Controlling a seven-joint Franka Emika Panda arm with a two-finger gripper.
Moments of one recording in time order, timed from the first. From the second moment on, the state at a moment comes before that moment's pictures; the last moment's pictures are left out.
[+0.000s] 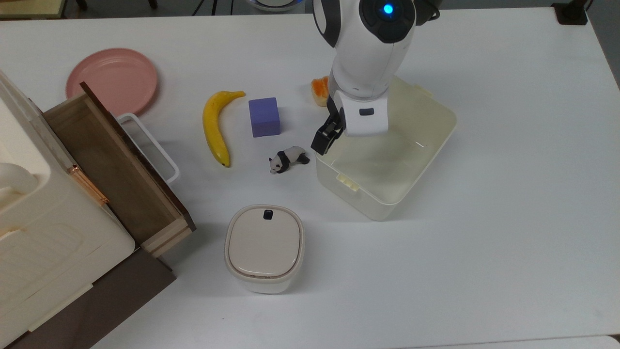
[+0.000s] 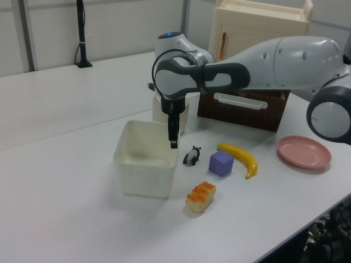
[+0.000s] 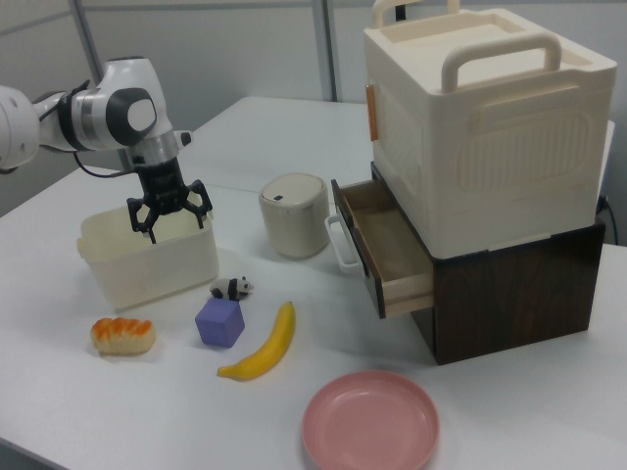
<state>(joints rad) 0.34 0.44 -0.10 -1.49 -0.05 1.83 -0.67</state>
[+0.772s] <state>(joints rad) 0.24 0.20 -0.12 -1.46 -0.05 1.69 -0.11</state>
